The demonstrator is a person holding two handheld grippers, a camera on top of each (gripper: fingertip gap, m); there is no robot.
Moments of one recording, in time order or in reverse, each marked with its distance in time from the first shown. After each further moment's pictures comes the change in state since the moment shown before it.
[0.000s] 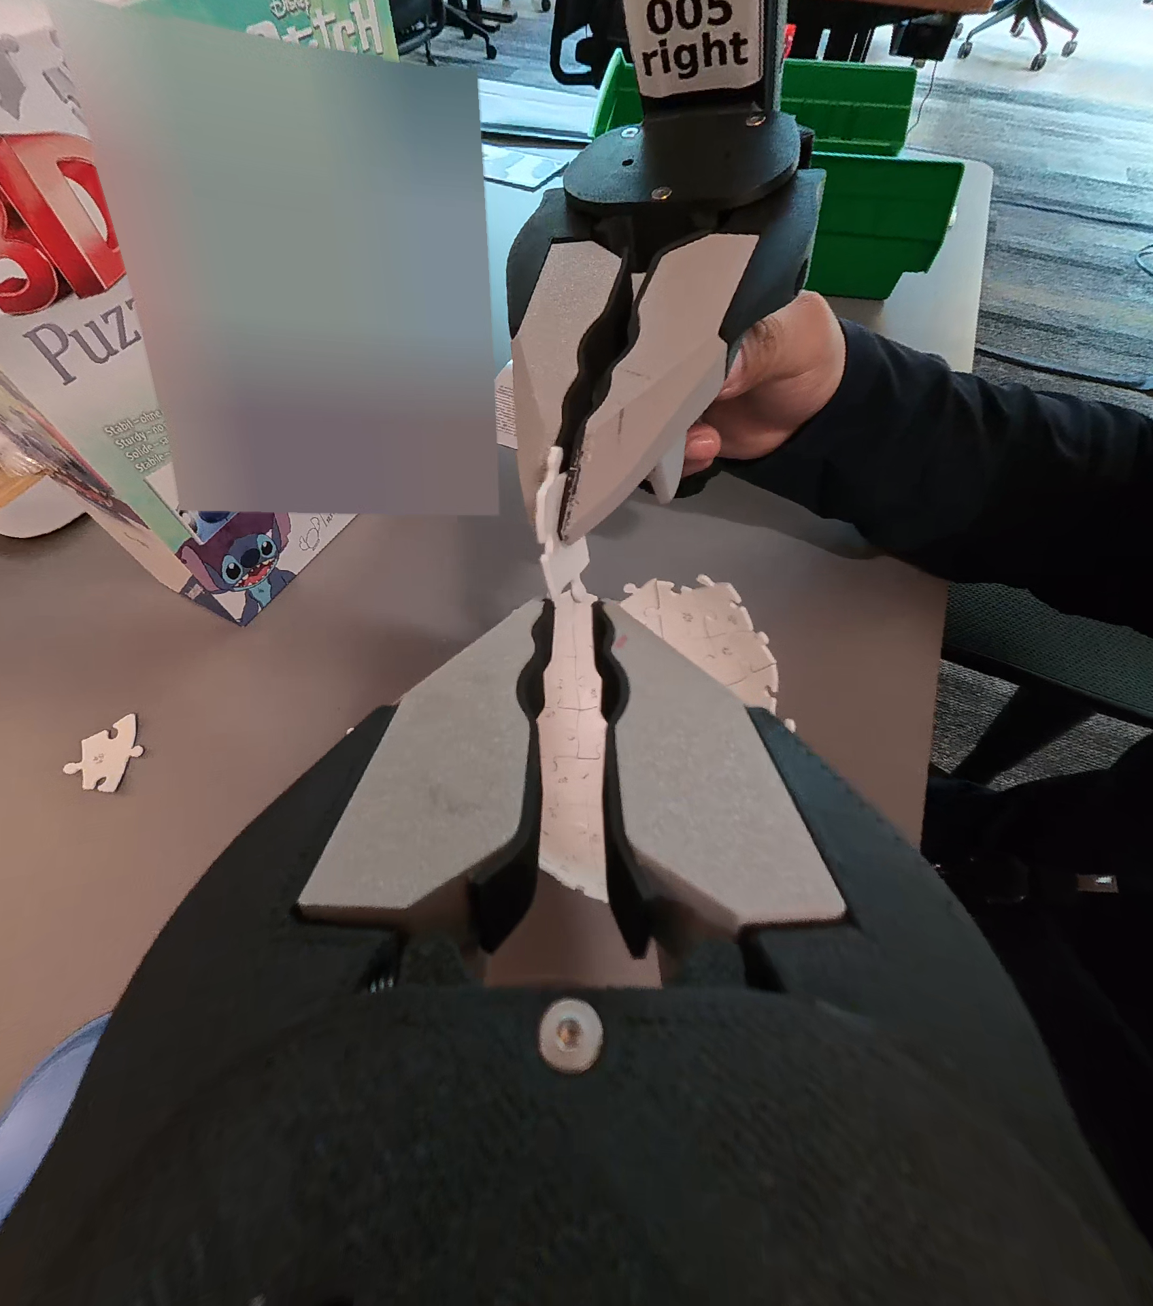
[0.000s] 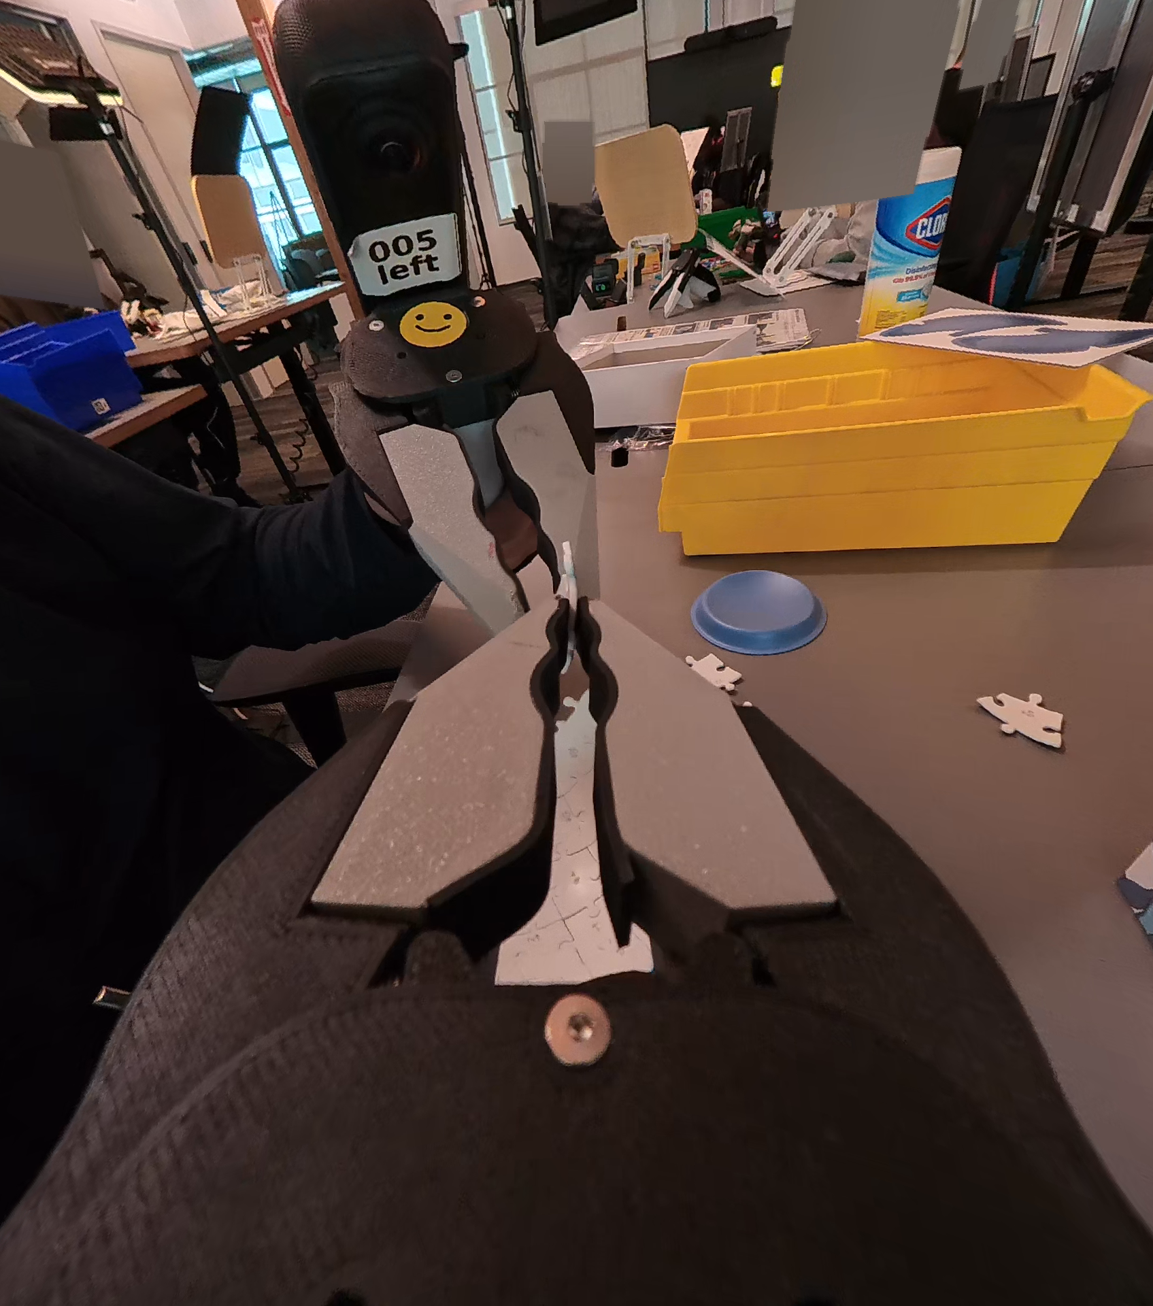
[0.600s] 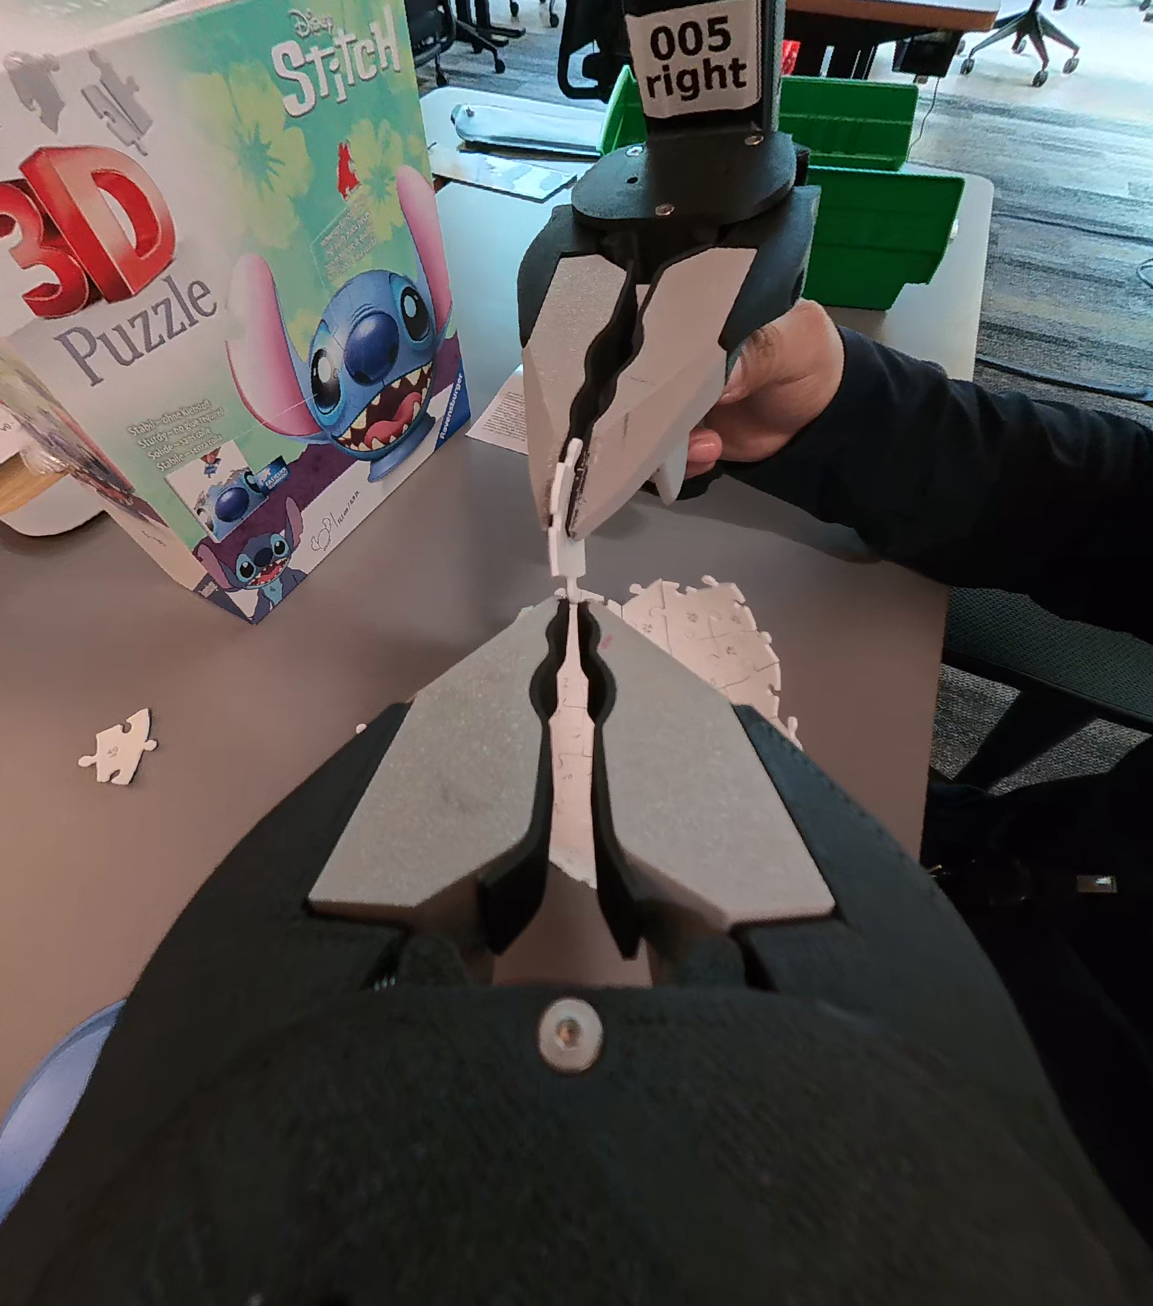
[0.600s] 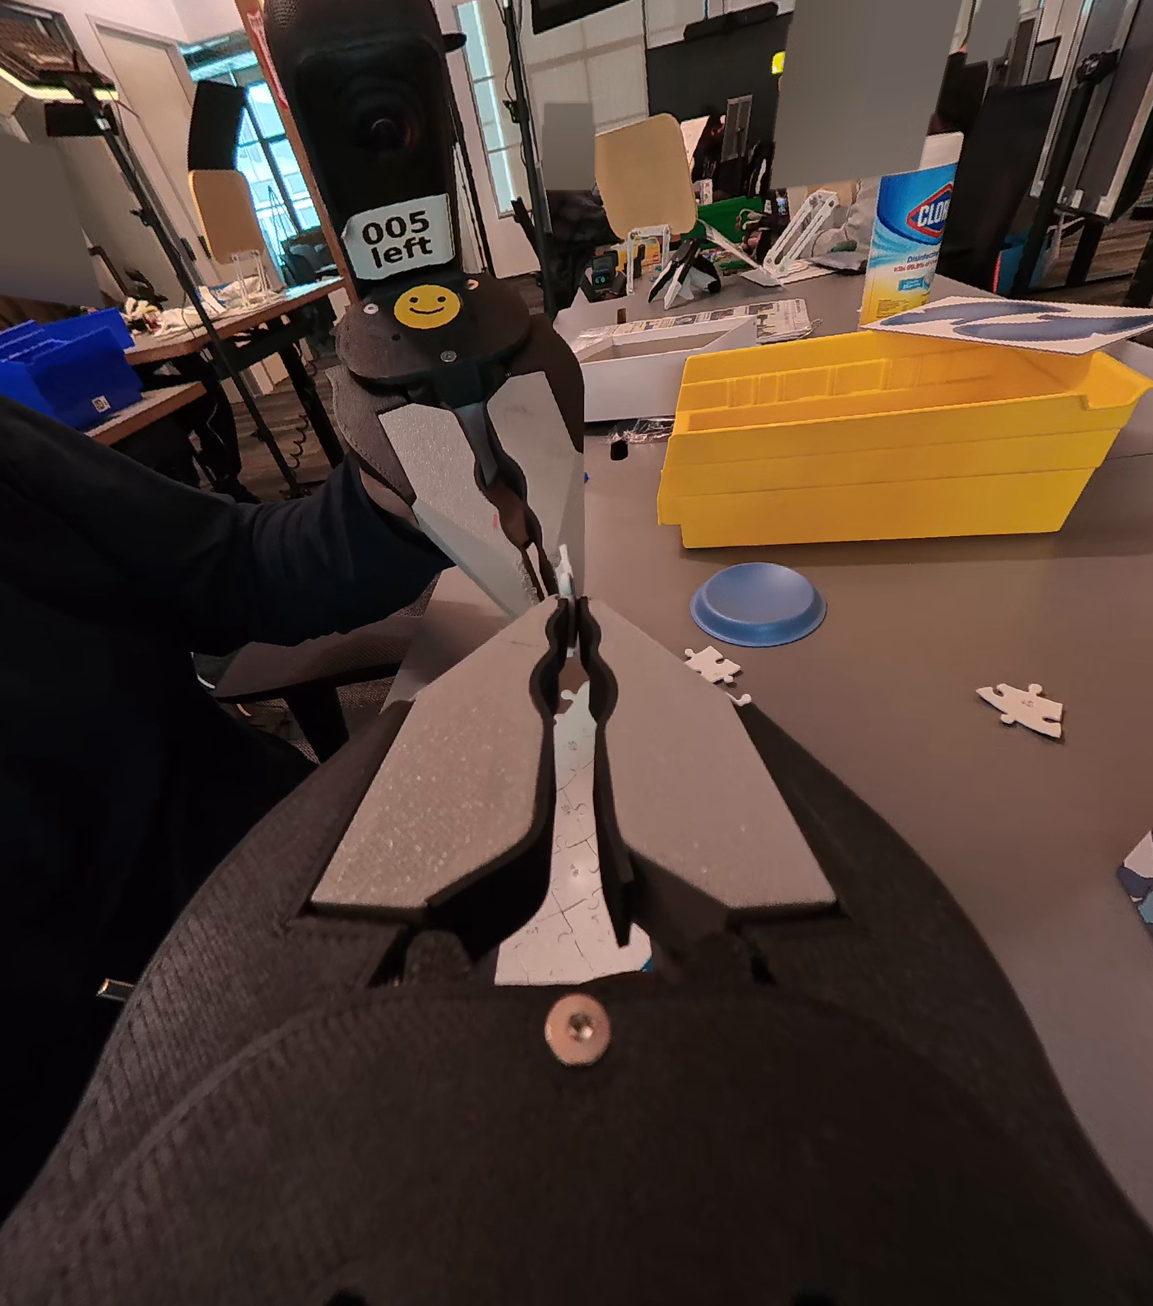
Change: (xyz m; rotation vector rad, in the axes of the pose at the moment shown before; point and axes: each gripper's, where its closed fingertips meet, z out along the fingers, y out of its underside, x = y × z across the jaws) left arm -0.003 -0.001 -0.005 0.012 -0.007 -0.005; right arm 0.002 0.002 -0.001 -0.010 0.000 0.008
